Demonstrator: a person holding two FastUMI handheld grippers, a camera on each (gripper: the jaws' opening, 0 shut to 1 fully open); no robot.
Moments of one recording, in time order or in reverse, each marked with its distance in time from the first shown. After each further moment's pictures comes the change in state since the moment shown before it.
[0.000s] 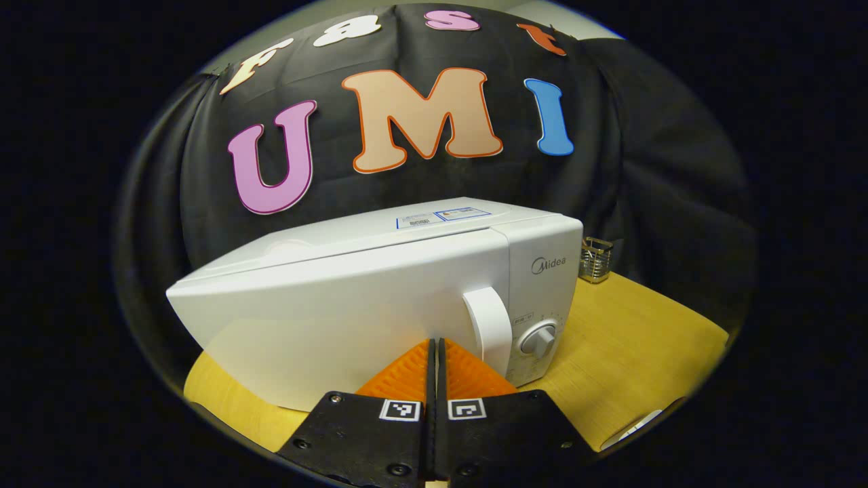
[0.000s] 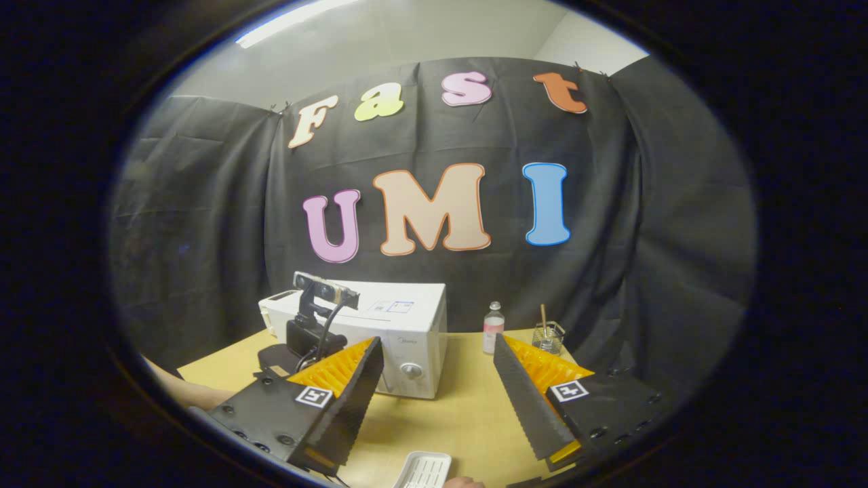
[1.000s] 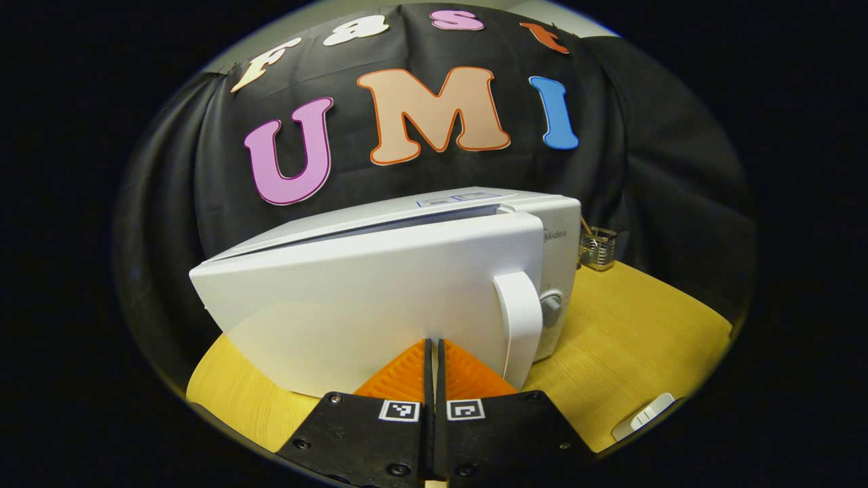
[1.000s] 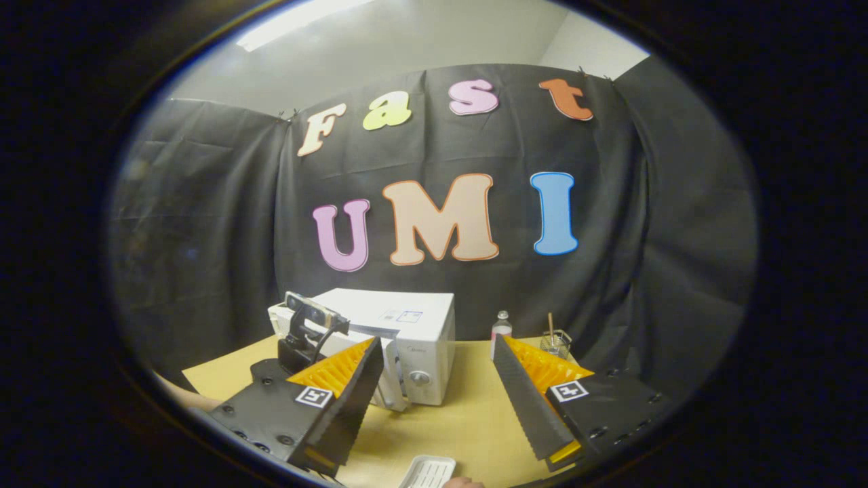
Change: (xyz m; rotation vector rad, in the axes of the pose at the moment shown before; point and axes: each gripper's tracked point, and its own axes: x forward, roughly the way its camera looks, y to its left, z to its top) left arm -0.013 0.017 -0.029 -0.020 0.042 0.064; right arm -0.003 0.007 0.011 0.007 -0.034 0.048
